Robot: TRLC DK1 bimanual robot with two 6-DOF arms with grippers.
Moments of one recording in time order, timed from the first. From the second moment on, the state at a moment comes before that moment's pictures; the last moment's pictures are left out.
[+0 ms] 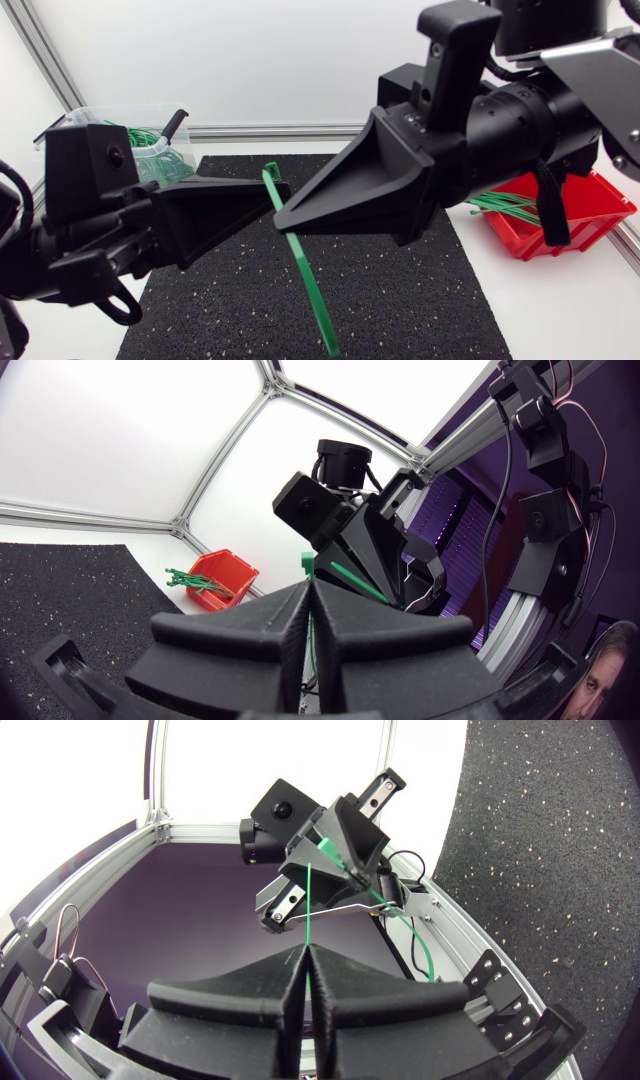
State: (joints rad) left arm -0.62 0.91 0.46 0.64 0.73 -0.72; right arm 0.66 1.22 1.06 -0.32 -1.20 1.05
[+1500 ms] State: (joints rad) left arm -0.62 0.90 0.46 0.62 0.72 -0.72; right arm 0.63 1.23 1.05 -0.30 -1.20 1.05
